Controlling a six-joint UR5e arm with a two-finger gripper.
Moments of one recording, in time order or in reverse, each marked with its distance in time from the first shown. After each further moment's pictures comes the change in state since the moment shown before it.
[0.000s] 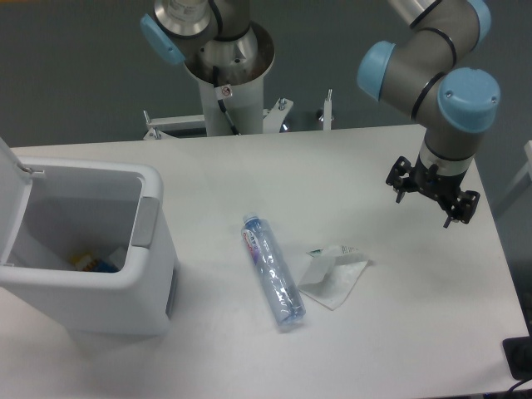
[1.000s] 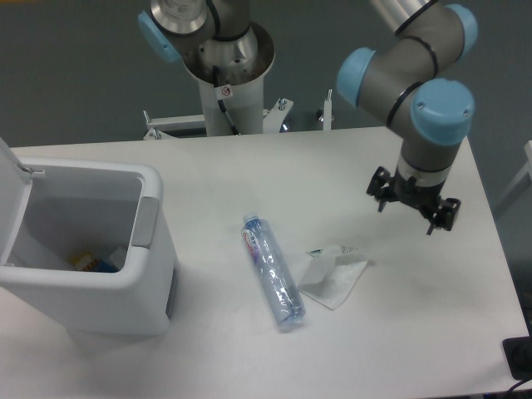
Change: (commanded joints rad) arm -0.145 0.000 -0.014 0.023 0.023 -0.328
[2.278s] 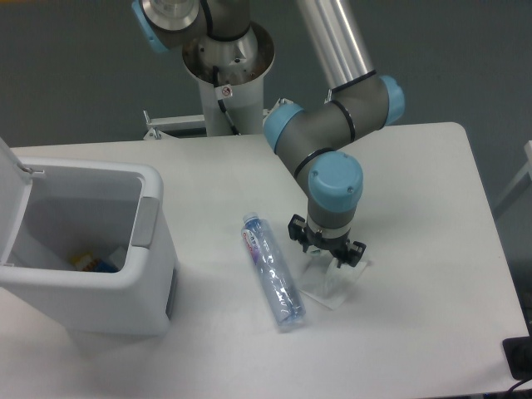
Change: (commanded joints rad) arm -0.147 -0.101 -0.152 0.180 0.026 -0.126
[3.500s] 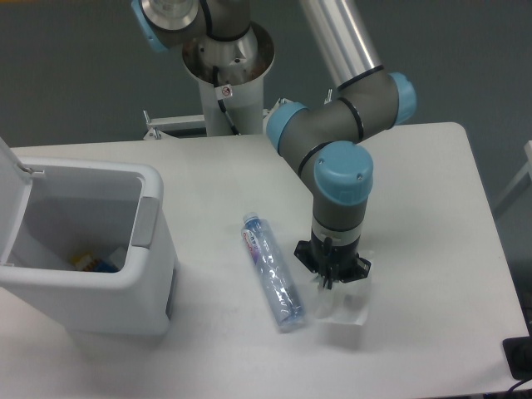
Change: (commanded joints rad) arm 0.018 0.041 0.156 -0.008 -0.245 -0.161
